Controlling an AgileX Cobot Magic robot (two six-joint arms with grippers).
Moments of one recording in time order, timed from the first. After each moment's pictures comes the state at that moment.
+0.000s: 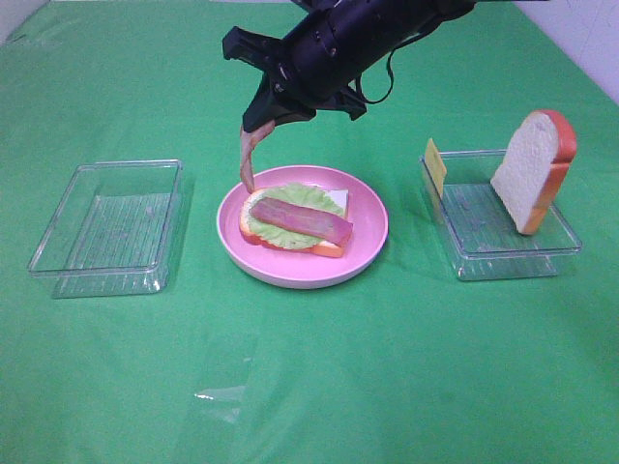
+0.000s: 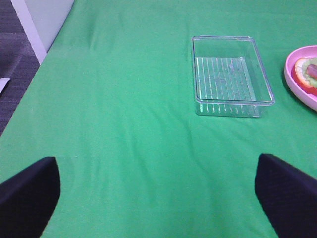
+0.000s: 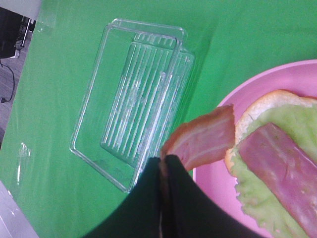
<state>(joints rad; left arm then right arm) 0.10 0.00 -0.52 -0.01 1.08 -0.02 0.47 2.14 -1.73 0.79 0.77 -0.24</state>
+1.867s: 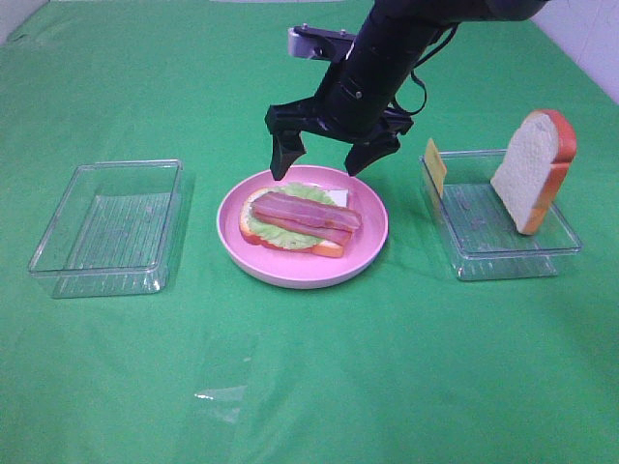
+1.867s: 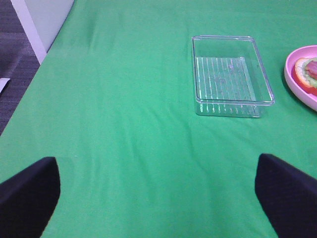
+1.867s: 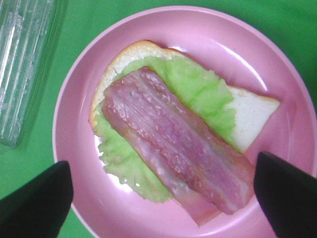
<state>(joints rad) 0.10 0.00 -0.52 -0.01 1.08 -0.02 0.47 2.18 -1.76 0.32 0.88 -0.05</state>
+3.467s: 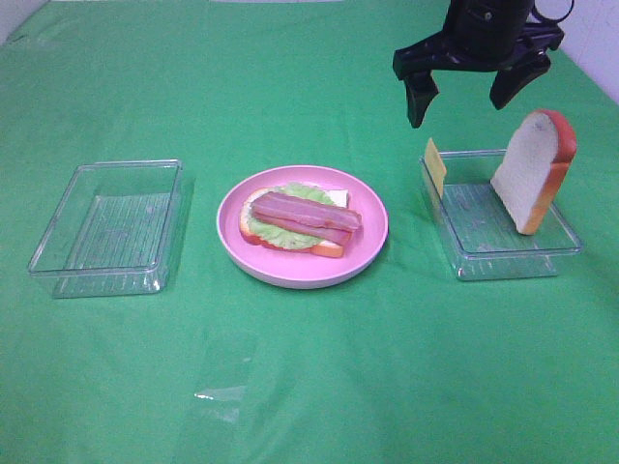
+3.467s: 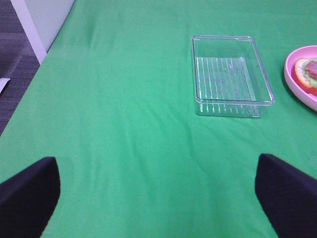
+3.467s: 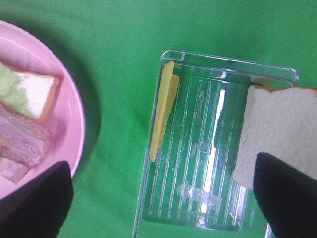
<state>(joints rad) 0.10 0.00 -0.52 -0.01 1.08 -0.02 0.31 2.08 -1.82 -0.08 1.11 0.09</state>
